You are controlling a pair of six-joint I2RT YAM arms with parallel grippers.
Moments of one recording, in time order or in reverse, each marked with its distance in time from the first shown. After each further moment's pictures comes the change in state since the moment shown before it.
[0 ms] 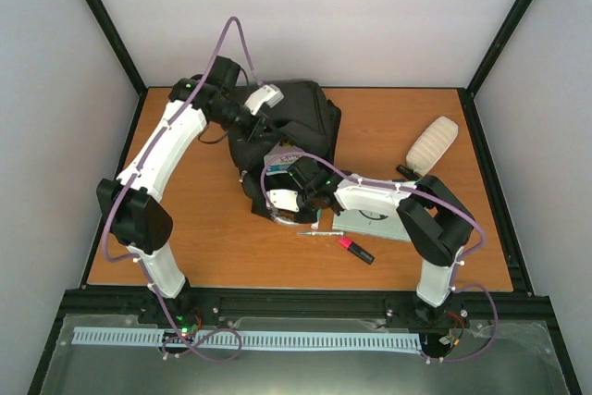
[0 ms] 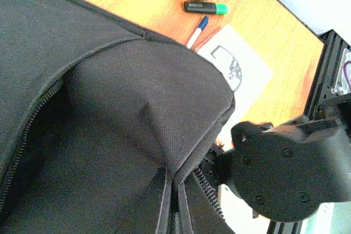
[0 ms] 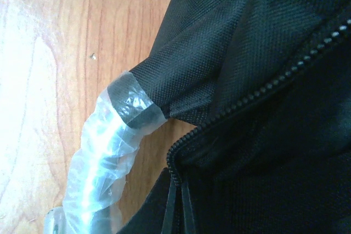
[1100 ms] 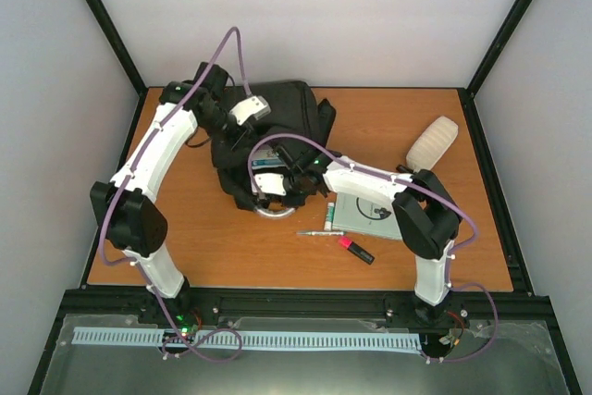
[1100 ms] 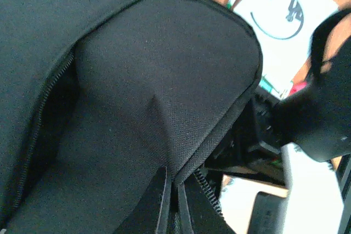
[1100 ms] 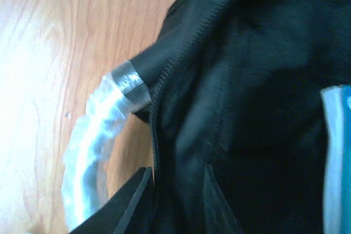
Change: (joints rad) left arm 0.055 -0.023 -0.004 -0.091 -0.155 0.208; right arm 0.000 0.092 0.260 -0.164 -0.045 -0.074
